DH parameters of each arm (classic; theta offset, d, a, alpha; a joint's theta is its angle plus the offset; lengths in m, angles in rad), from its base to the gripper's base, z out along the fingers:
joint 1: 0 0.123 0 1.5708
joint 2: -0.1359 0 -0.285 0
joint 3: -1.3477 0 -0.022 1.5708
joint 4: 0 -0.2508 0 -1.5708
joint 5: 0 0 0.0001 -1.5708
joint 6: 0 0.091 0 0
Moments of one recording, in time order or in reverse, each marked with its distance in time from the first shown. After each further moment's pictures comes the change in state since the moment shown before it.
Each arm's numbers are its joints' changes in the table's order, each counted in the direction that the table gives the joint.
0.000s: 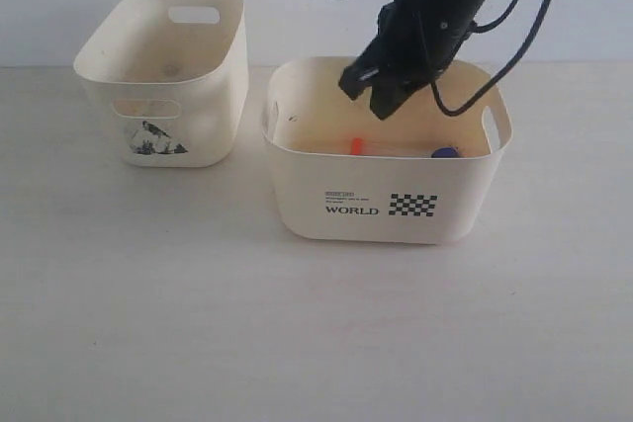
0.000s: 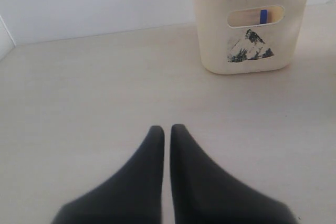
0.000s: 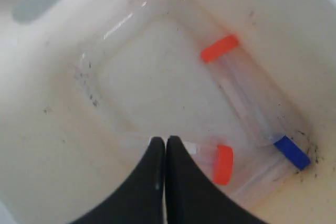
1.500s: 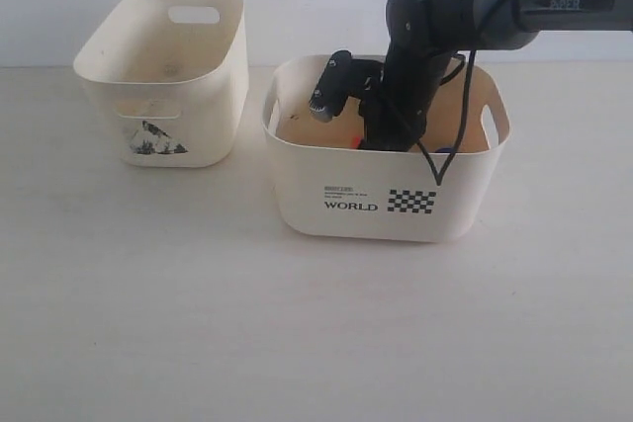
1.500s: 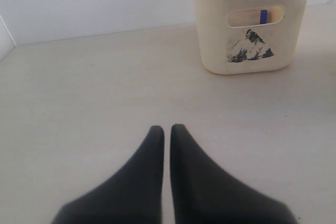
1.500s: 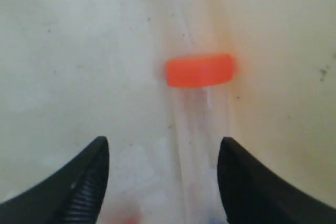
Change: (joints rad) left arm 0.000 0.000 0.000 0.000 0.000 0.000; right arm 0.034 -0.248 -0.001 0.268 0.251 -0.251
